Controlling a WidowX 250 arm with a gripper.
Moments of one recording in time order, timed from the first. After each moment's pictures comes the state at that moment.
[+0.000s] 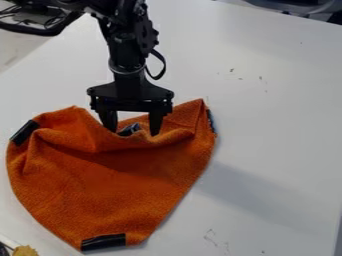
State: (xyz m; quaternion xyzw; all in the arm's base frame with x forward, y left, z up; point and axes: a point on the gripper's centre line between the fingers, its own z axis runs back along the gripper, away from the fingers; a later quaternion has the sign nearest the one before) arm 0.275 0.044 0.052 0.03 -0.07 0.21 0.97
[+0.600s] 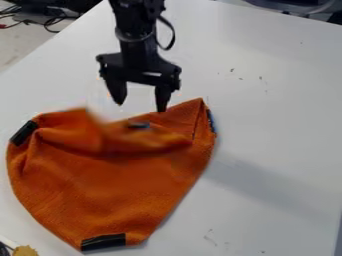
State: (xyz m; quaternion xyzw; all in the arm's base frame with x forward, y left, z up) arm 0.300 0.042 0.085 0.03 -0.09 0.09 0.99
